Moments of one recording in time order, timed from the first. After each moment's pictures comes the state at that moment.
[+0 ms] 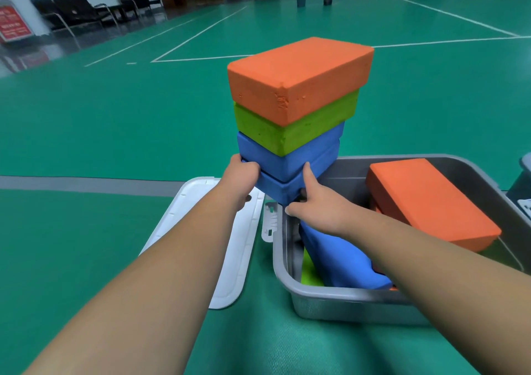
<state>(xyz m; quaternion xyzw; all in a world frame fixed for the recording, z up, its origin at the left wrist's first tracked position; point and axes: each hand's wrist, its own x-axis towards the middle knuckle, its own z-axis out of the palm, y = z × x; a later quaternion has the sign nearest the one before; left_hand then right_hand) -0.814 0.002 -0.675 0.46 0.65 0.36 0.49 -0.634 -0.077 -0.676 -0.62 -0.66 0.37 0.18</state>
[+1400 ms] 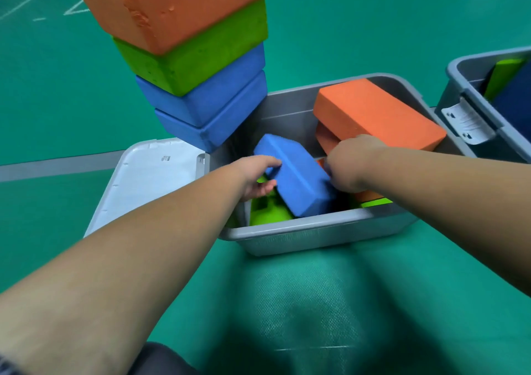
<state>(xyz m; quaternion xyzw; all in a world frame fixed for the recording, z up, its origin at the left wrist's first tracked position) -0.667 -0.047 -0.779 0.38 0.65 0.16 0.64 -0.478 -0.127 -0.709 -0.62 -0.73 0.02 -0.28</state>
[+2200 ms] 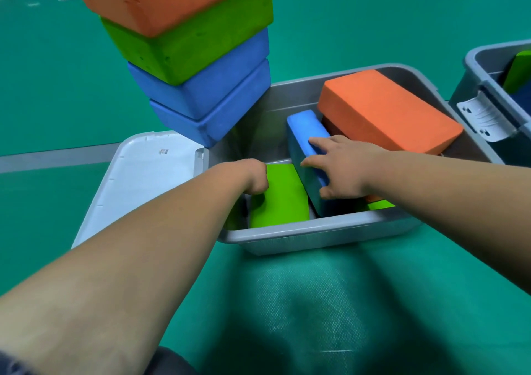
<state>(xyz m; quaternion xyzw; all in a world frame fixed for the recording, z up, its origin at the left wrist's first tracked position) -0.685 -0.011 -0.809 0.80 0.51 -0.27 0.13 -0.486 -0.120 -0.728 -0.58 -0.78 0.08 -0.20</state>
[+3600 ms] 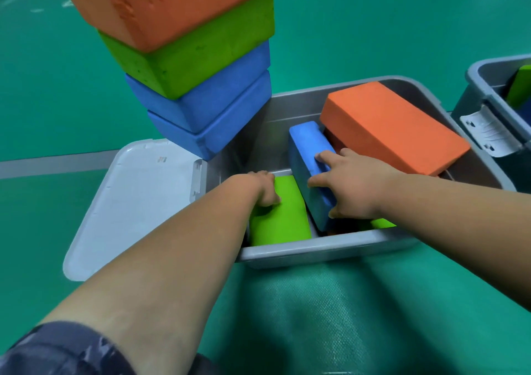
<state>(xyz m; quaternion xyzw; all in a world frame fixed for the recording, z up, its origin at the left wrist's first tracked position) -0.661 0.012 -0.848 0.79 0.52 -0.29 0.13 -0.482 -0.128 -0.725 -0.57 -0.80 0.04 -0.19</state>
